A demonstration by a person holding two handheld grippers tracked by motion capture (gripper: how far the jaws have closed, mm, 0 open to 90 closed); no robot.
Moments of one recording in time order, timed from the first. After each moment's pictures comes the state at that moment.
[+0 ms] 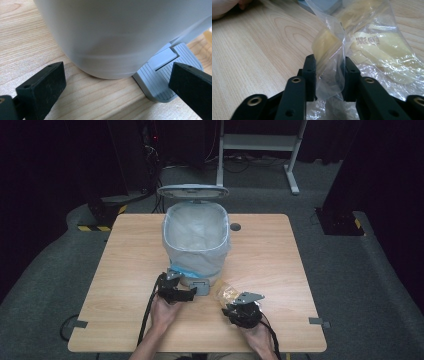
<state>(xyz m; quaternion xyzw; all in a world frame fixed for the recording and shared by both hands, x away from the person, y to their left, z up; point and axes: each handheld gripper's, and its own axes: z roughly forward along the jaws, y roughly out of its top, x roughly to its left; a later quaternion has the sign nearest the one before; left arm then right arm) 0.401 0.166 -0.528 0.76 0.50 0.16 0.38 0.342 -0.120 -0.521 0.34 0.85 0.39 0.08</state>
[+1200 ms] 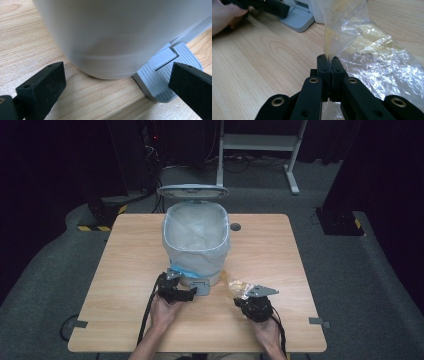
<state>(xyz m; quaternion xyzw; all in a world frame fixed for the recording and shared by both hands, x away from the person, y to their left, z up) 0.401 0.166 -0.528 0.76 0.50 0.16 0.38 0.349 -0.148 -0.497 0.38 0.82 0.41 0.11</state>
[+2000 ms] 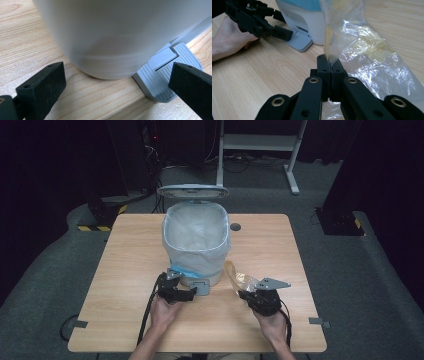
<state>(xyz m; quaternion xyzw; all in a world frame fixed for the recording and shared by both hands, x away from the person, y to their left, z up) 0.401 0.166 -0.528 0.76 0.50 0.16 0.38 0.353 -0.163 -0.462 0.37 0.81 0.45 0.11</state>
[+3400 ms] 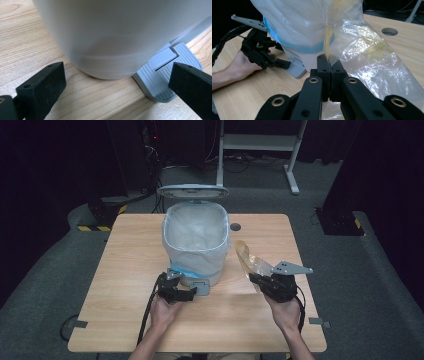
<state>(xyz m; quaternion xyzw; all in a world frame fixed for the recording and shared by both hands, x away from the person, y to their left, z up) 0.401 0.166 -0.528 0.76 0.50 0.16 0.38 0.363 -0.187 -0.396 0.37 0.78 0.49 0.14</state>
